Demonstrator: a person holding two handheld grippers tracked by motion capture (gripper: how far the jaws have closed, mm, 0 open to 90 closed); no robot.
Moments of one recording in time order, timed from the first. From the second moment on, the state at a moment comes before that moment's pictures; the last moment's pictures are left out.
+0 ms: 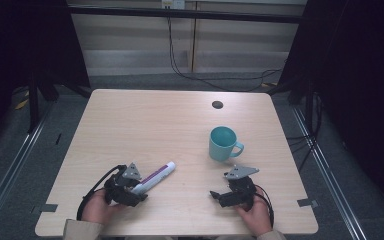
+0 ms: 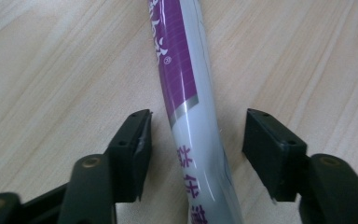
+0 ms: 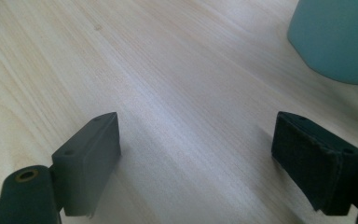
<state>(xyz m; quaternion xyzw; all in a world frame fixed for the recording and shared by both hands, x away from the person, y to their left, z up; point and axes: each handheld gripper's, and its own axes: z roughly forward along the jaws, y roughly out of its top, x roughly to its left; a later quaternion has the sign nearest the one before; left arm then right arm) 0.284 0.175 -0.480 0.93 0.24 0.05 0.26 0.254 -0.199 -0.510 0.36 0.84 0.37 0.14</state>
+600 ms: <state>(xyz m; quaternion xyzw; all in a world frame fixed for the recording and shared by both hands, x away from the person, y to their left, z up) 0.279 0.162 -0.475 0.95 0.21 0.05 0.24 0.254 -0.199 -0.510 0.36 0.84 0.37 0.14</state>
